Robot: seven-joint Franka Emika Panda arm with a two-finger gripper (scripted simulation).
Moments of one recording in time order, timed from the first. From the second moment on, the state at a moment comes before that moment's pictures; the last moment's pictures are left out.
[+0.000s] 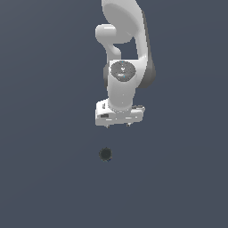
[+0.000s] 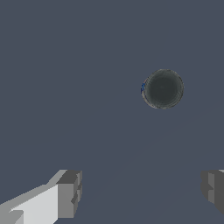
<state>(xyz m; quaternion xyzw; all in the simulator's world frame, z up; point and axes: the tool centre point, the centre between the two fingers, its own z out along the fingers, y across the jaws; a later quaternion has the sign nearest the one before) 0.009 0.019 0.153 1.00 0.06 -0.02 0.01</state>
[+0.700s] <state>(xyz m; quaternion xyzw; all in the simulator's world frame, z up) 0.072 -0.018 0.097 0.99 0.17 -0.01 0.00</state>
